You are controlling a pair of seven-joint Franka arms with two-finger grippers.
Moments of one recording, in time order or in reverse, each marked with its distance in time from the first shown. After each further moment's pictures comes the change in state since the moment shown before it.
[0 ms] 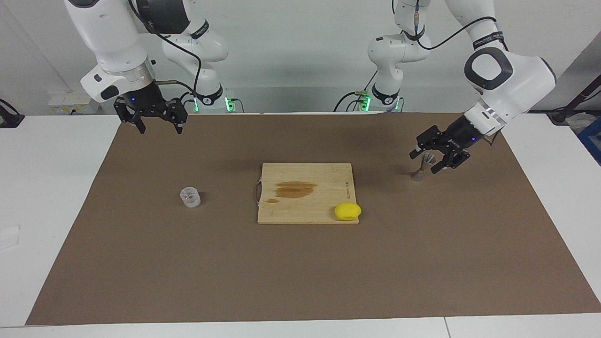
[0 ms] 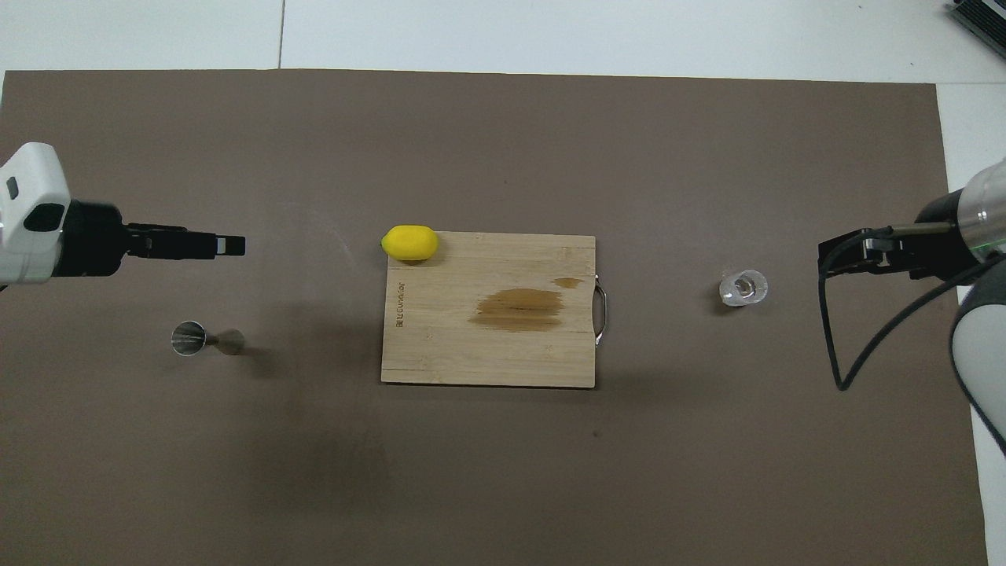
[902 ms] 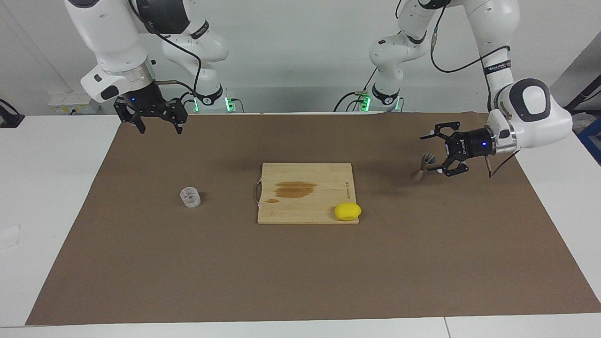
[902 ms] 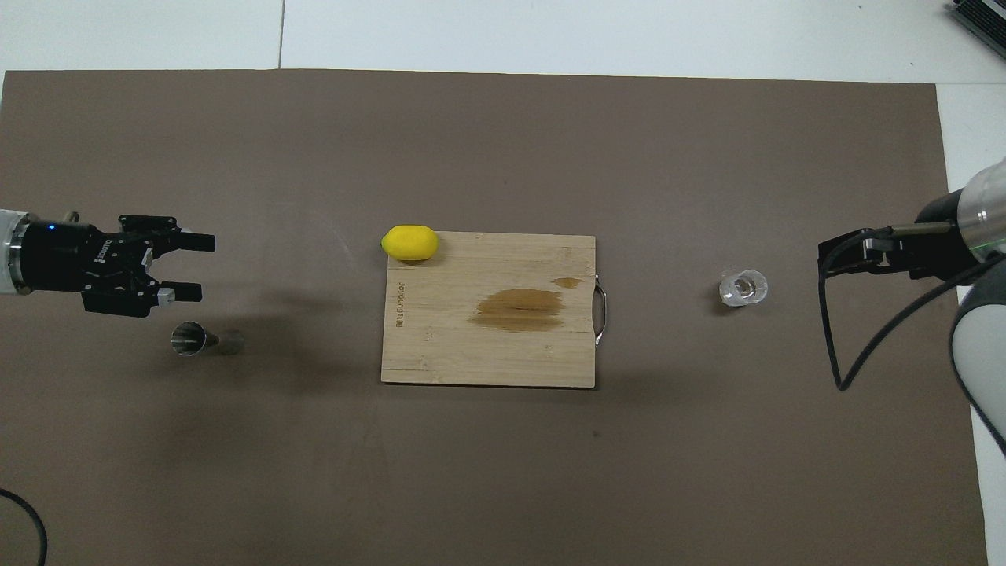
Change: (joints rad) left arm 0.214 0.218 0.001 0.071 -0.370 -0.486 0.887; right arm 0.000 0.000 0.000 0.000 0.000 0.000 0.000
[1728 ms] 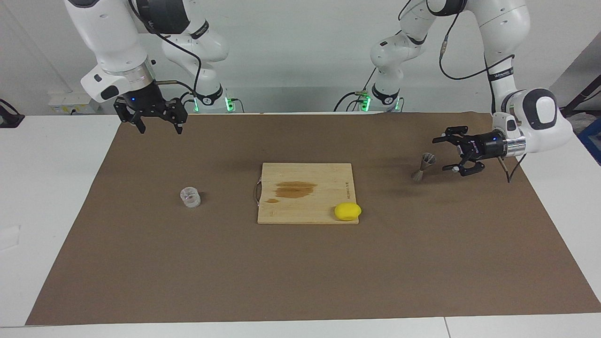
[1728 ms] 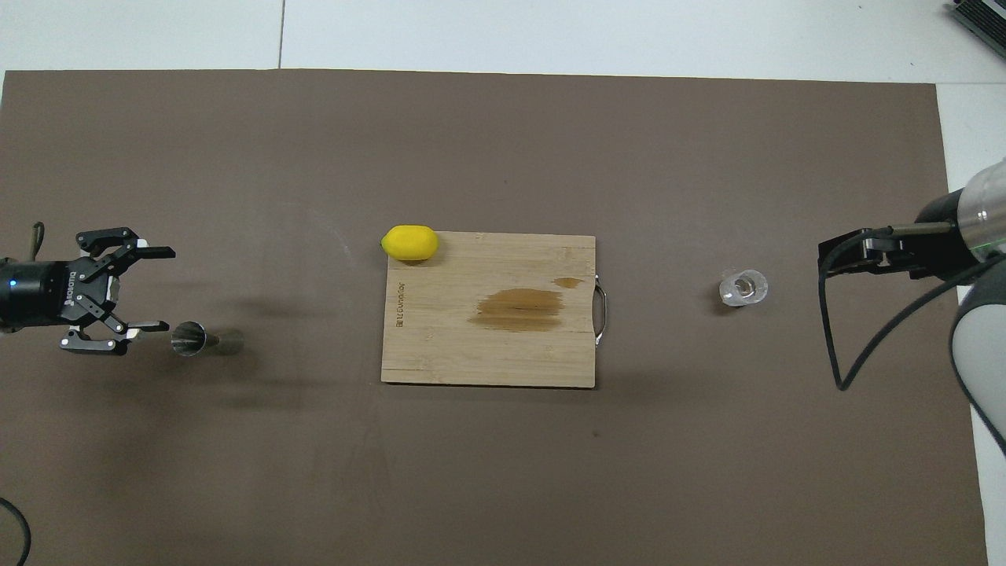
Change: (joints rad) left arm 0.162 0.066 0.002 -0.103 -0.071 -0.116 0.677; right arm 0.000 0.000 0.000 0.000 0.000 0.000 0.000
